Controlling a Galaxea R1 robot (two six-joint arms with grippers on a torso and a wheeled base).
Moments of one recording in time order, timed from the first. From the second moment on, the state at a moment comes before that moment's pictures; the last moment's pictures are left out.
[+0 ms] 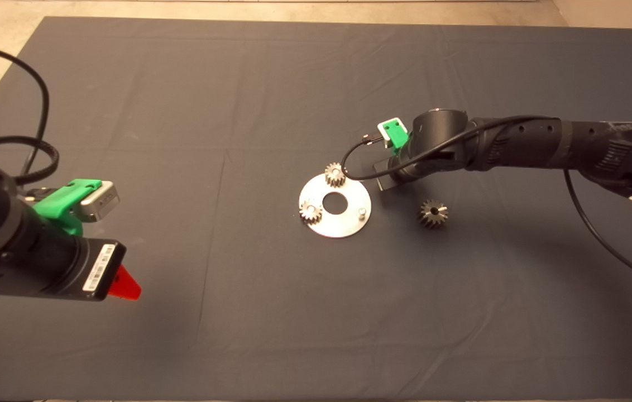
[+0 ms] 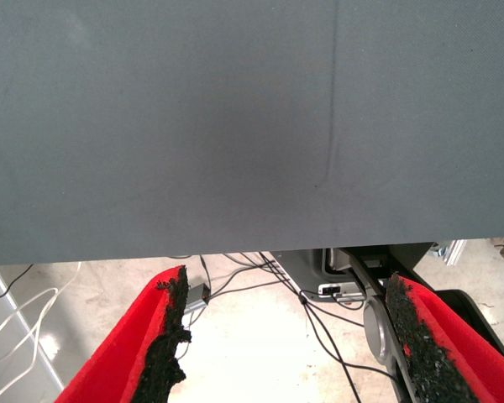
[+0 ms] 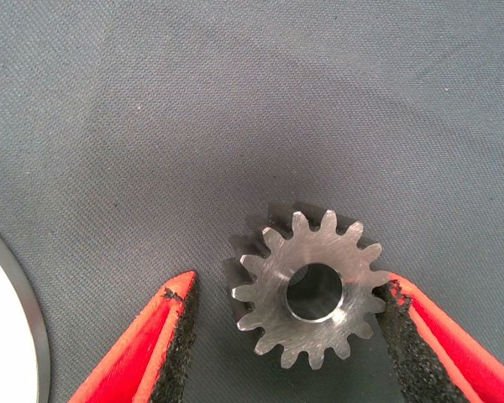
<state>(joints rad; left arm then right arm) -0.68 2.03 -0.50 -0.02 1.53 -1.49 0.24 2.69 -1.27 -0.83 -1.54 1.17</state>
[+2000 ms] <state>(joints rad) -0.68 2.05 -0.50 -0.01 1.53 -1.50 0.25 2.69 -1.26 -0.83 -1.53 1.19</state>
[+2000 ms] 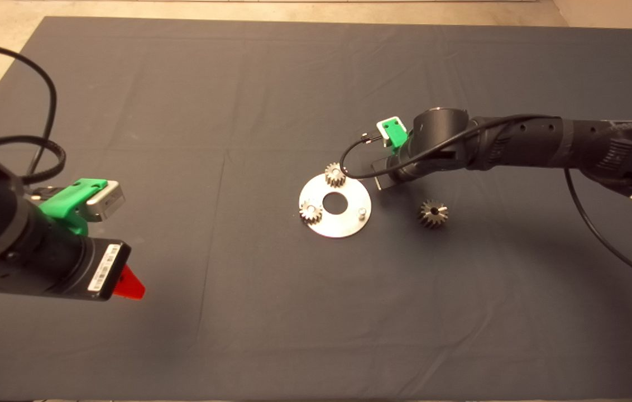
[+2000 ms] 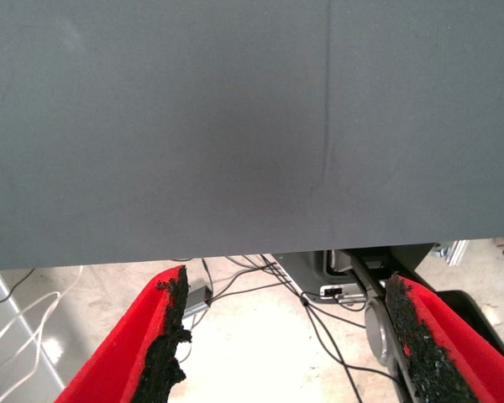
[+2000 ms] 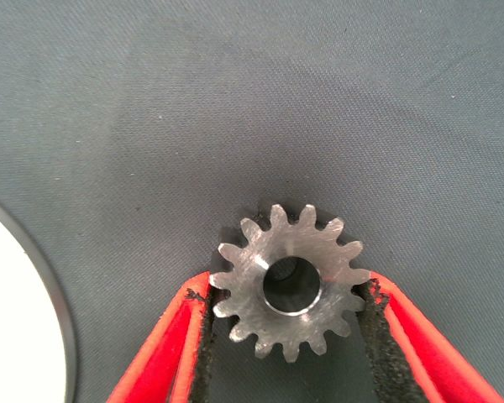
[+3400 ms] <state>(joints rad) -0.68 2.05 -0.50 0.00 1.53 -1.50 0.36 2.65 -1.12 -0.63 -1.53 1.26</state>
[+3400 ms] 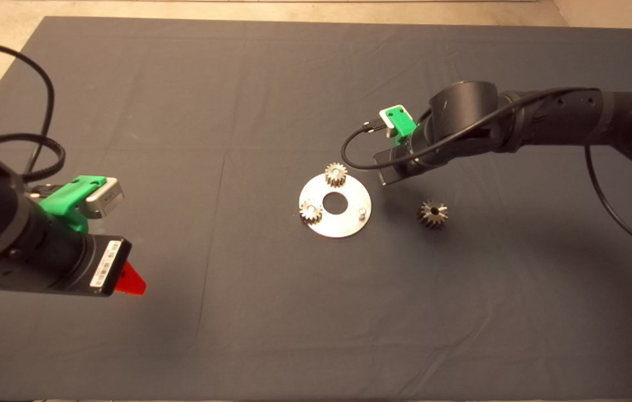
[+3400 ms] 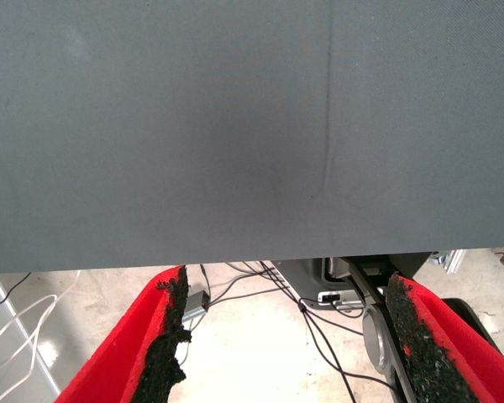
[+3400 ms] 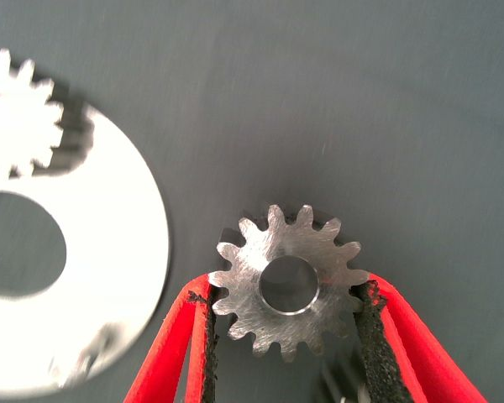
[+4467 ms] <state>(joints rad) -0.68 2.05 -0.50 0.02 1.53 -1.50 0.46 2.67 -1.04 -0.28 -1.54 1.32</state>
